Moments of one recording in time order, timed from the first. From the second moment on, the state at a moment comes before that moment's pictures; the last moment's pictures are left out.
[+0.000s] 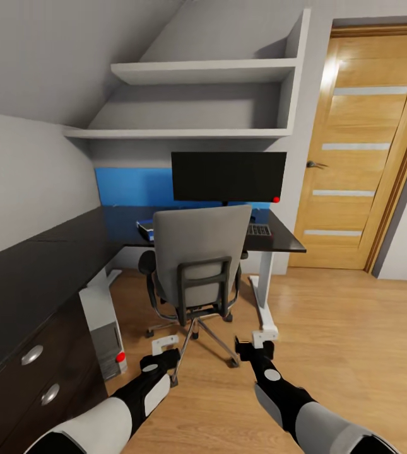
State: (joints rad) left arm -0.71 -0.17 -0.41 -0.25 0.55 -0.07 0.35; right arm -0.69 0.07 0.56 -0.27 -0.43 -0.30 -0.22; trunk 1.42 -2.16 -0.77
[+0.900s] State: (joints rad) left arm -0.41 -0.11 -0.41 -0.03 0.55 -0.32 0.34; right arm -0.43 0.05 0.56 0.02 -0.51 -0.58 -0.22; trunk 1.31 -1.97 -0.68
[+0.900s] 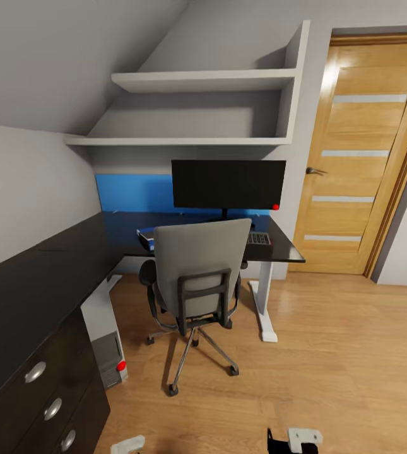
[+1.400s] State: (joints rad) left arm -0.33 -0.07 -0.41 -0.02 0.54 -0.39 0.34; right arm -0.40 0.03 0.56 0.02 -0.52 -0.56 -0.22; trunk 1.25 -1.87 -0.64
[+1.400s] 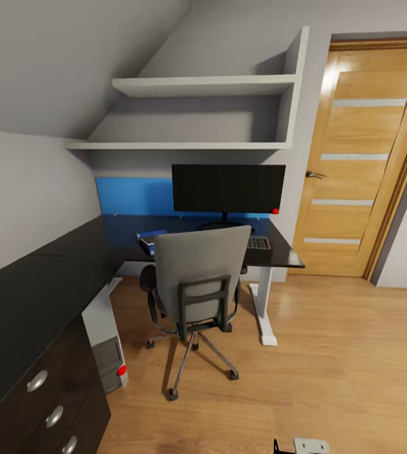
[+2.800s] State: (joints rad) left arm -0.30 -0.03 -0.41 -0.02 0.55 -0.48 0.34; right arm -0.40 0.03 0.56 0.02 -0.52 -0.56 -0.22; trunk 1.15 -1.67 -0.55
